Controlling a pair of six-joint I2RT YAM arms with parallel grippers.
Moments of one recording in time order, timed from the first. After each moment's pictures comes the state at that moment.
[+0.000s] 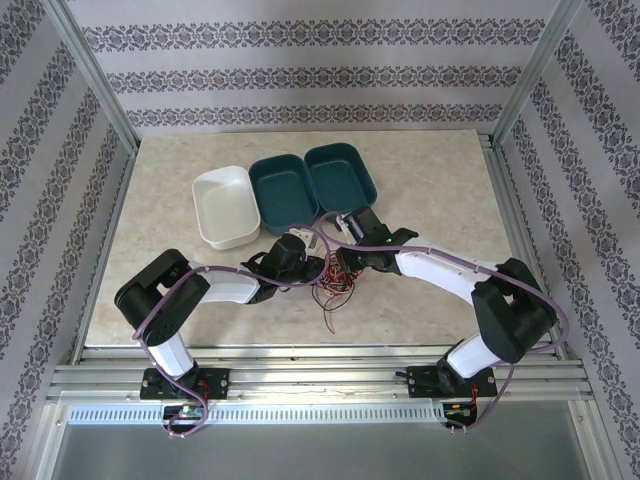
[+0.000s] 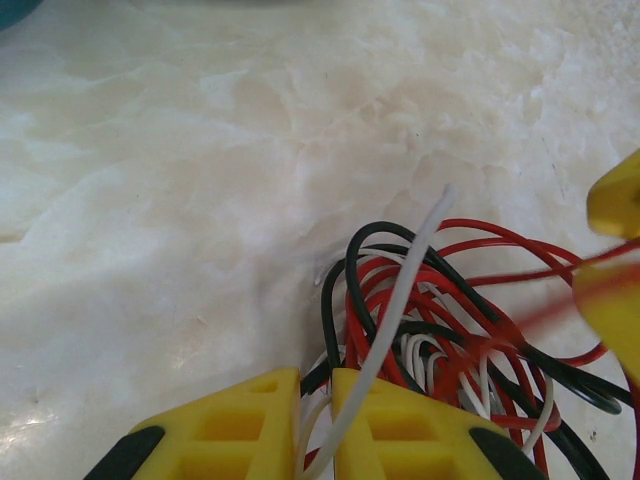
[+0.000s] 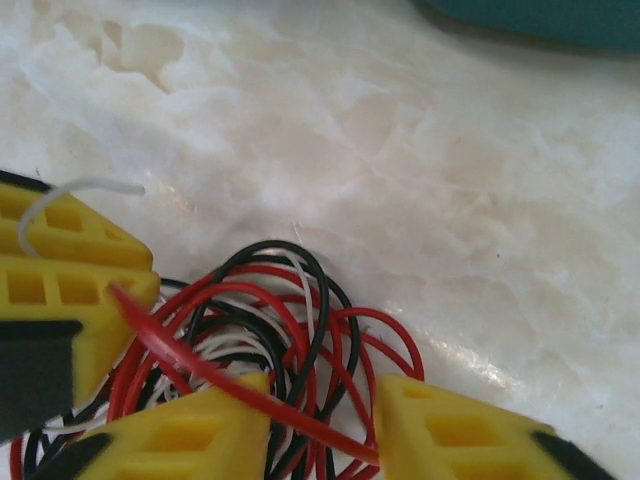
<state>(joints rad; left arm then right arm) -0.72 1.71 0.71 0.34 0.07 -0.55 0.65 1.54 0.94 -0.41 0.00 0.19</state>
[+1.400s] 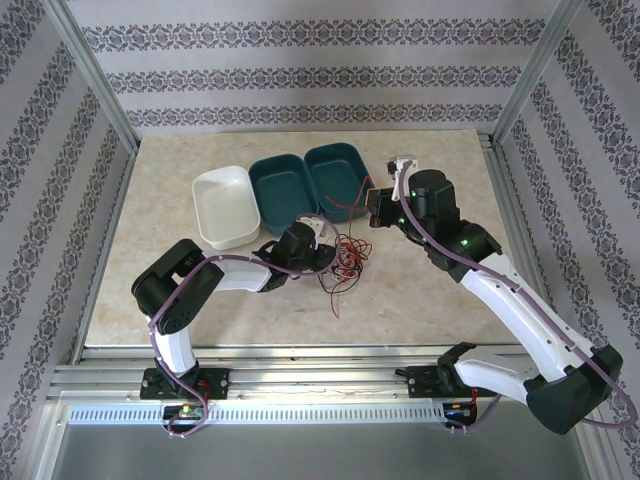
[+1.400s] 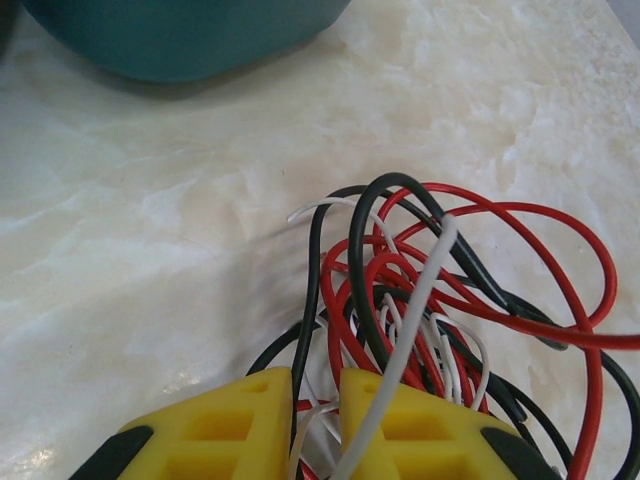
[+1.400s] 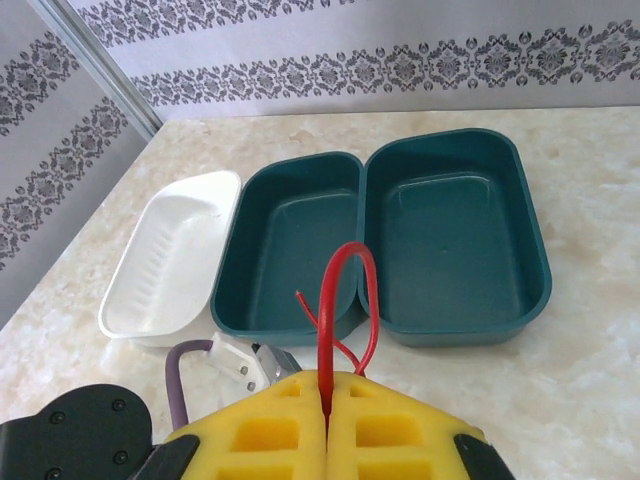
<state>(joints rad) -0.71 1.82 0.85 0.35 0.08 -0.51 0.53 1.10 1.12 -0.45 -0.03 0.37</state>
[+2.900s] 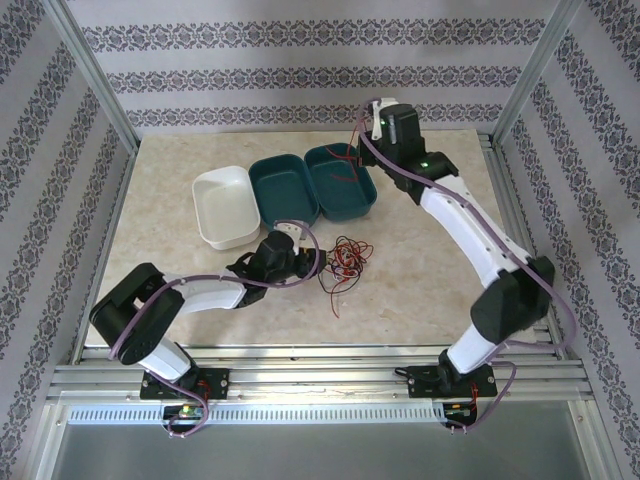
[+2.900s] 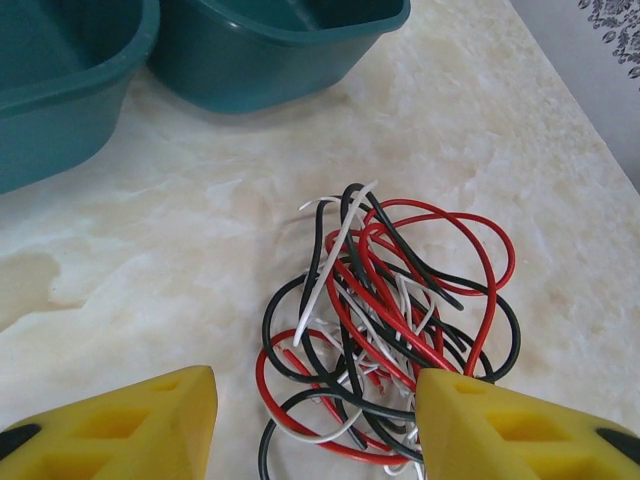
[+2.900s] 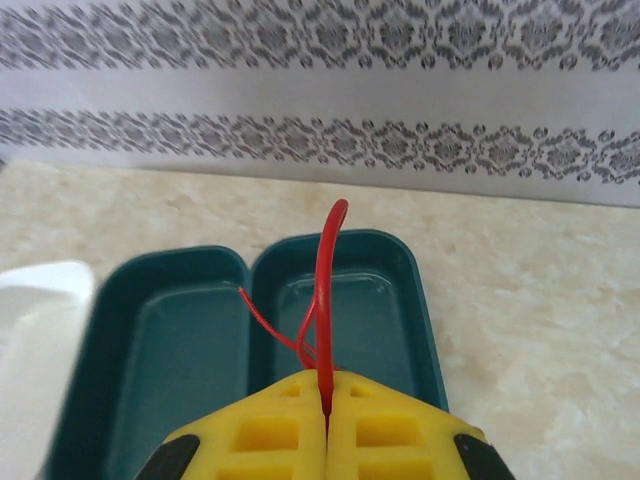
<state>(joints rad) -0.71 1.55 0.64 0.38 0.02 -0.57 0.41 1.66 1.62 -0.48 0.09 0.23</state>
